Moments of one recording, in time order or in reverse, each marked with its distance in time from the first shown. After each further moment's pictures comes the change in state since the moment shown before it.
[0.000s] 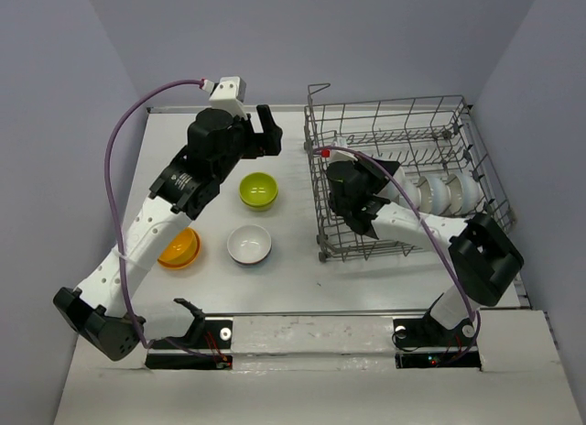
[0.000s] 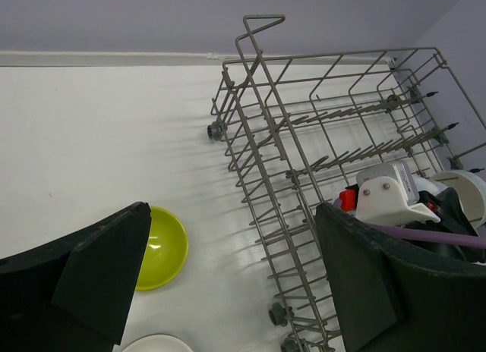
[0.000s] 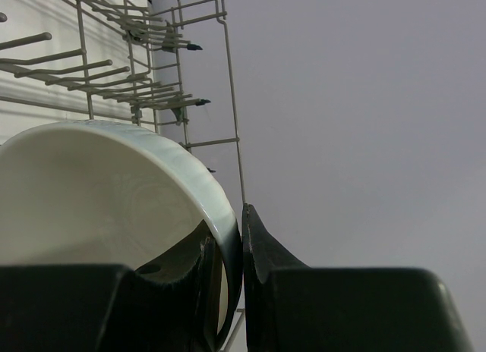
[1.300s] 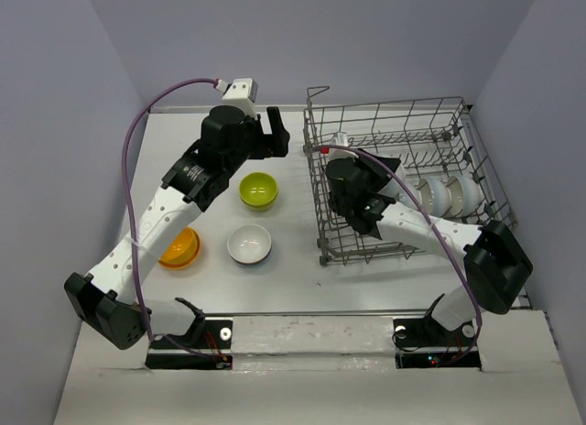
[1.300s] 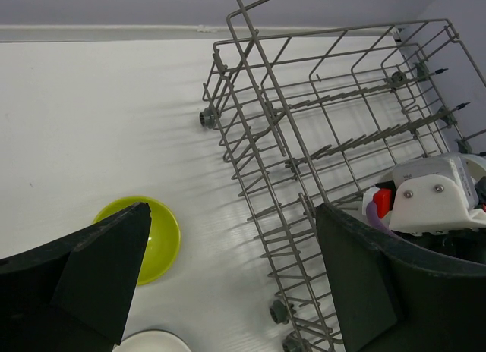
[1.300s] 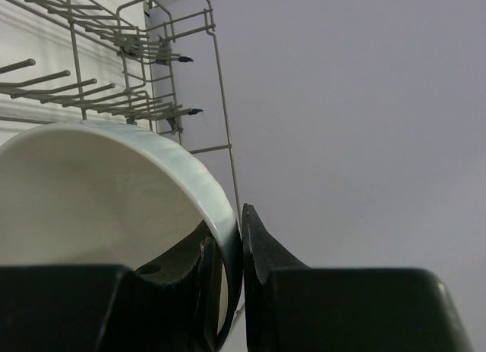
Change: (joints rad) left arm 0.000 0.071 0.013 -0.013 0.043 -0.011; right arm 0.036 -0.071 0.047 -0.130 0.010 0.061
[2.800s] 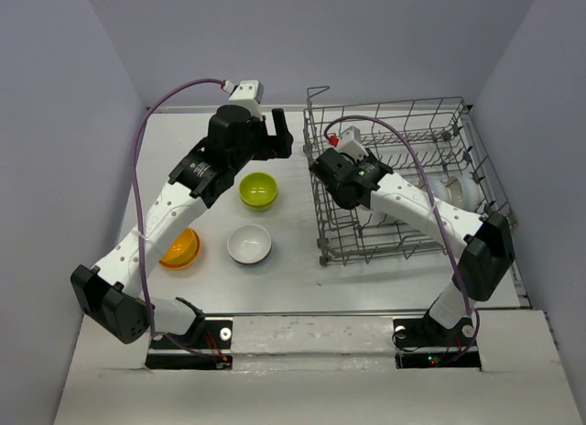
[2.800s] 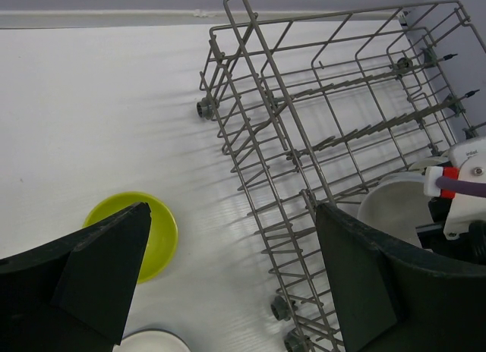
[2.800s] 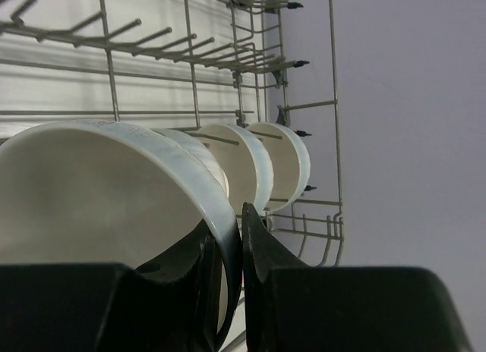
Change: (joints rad) left arm 0.000 0.040 0.000 0.001 0.019 0.000; right arm -0.014 0.124 0.485 -1.263 -0.278 1.140
